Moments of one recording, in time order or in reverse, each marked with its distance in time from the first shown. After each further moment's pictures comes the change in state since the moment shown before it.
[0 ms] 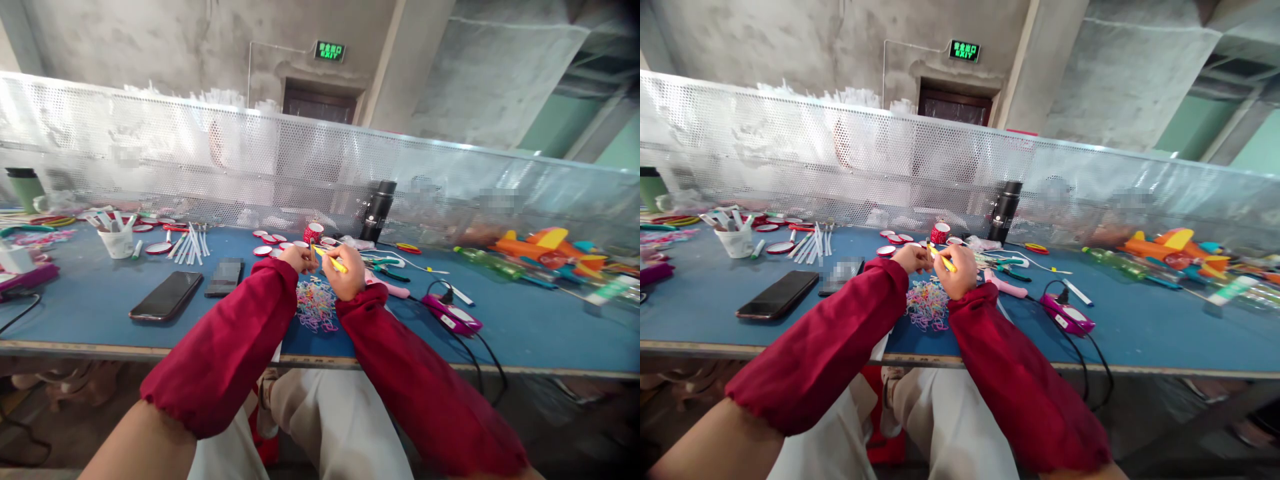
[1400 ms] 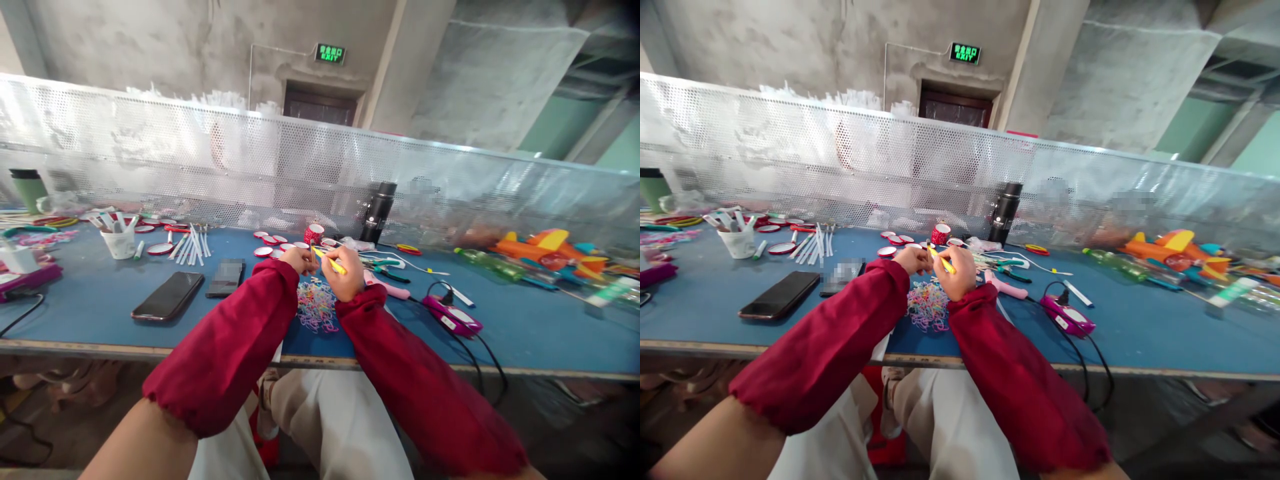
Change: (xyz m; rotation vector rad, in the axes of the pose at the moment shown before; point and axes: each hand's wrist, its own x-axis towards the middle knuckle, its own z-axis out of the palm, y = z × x) left_hand 0.001 -0.002 0.002 -0.010 0.009 -0.032; right_hand -0.002 0.002 0.003 0.008 -0.005 -0.001
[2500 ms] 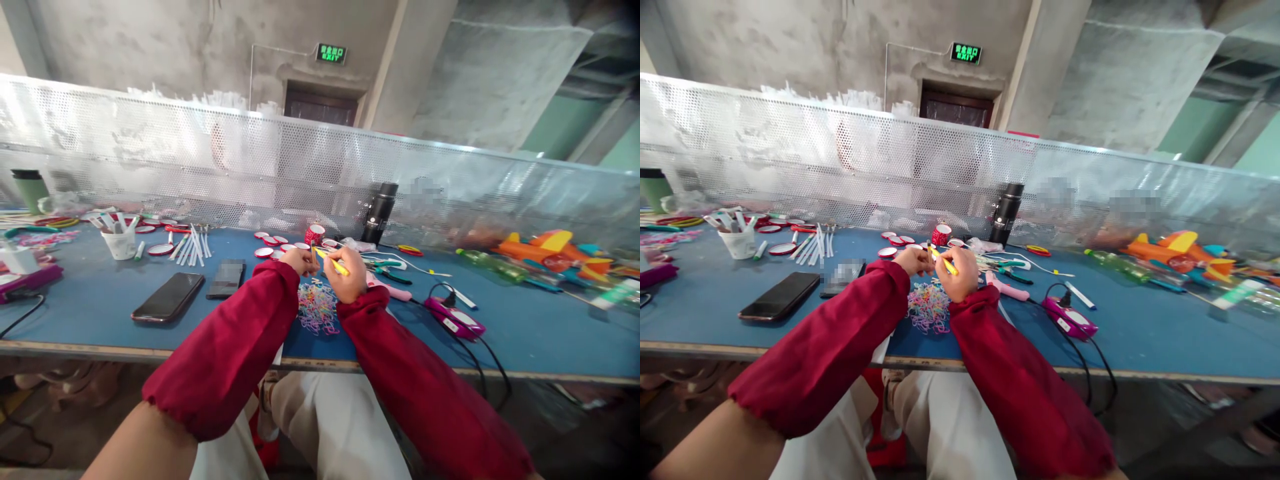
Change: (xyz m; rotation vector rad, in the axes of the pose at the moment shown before) left_hand -0.001 0.002 0.000 0.026 -0.002 0.020; right_hand 0.001 0.001 -0.001 0.012 0.017 0.003
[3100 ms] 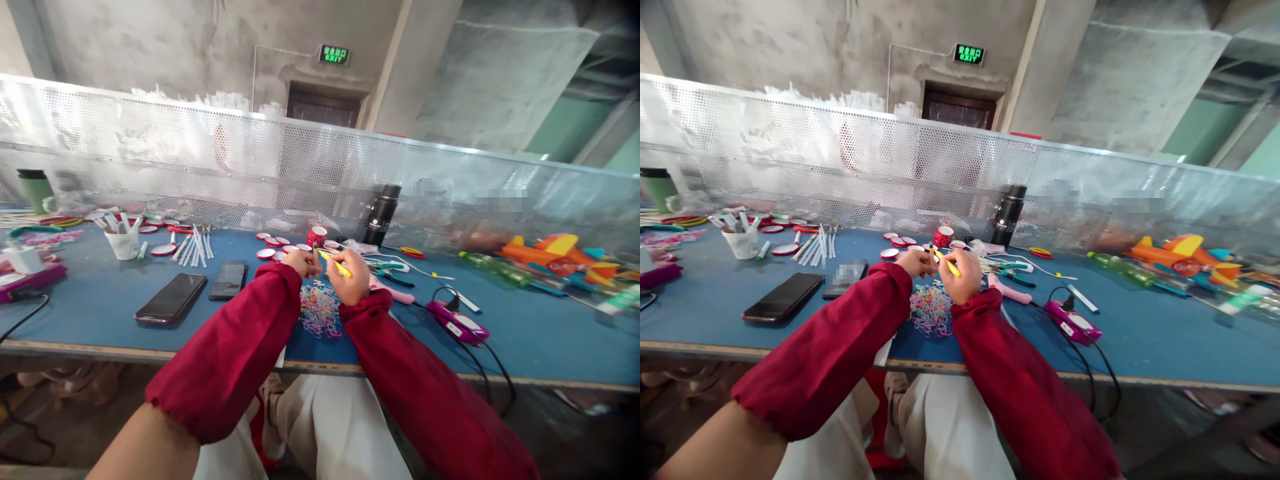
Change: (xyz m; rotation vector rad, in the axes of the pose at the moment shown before) left_hand -0.002 0.002 -0.001 -0.045 0.000 0.029; right_hand -0.001 0.005 0.002 -0.022 0.013 -0.010
